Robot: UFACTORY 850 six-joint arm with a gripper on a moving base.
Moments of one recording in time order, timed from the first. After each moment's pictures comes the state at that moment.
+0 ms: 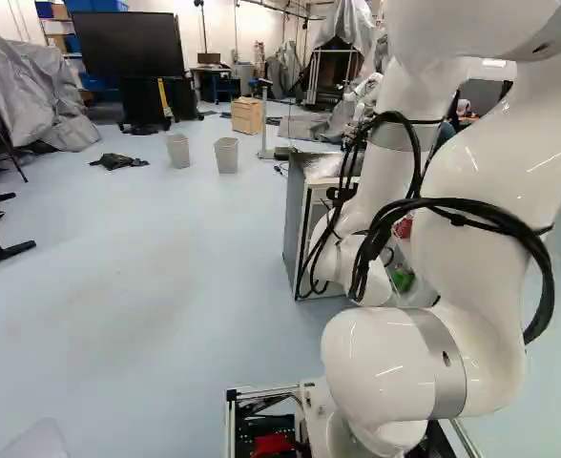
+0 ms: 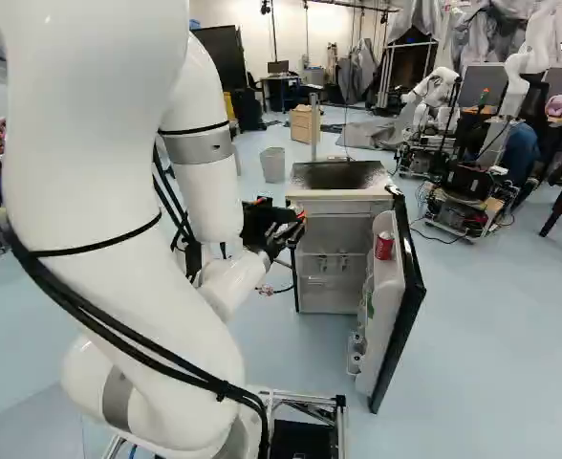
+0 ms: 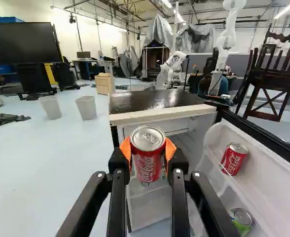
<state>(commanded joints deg) -7.4 -8.3 -6.9 9.0 85.7 0.0</state>
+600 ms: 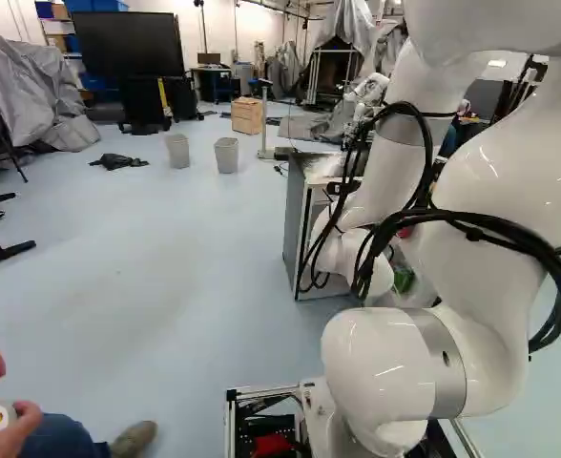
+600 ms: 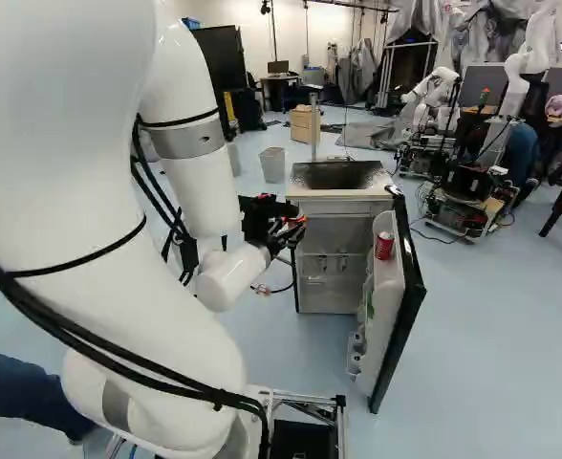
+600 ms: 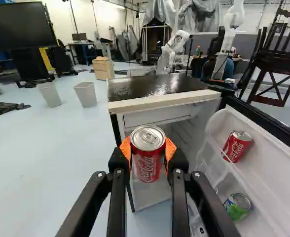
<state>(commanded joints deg) -7.7 -4.3 -8.2 9.0 72.9 0.0</state>
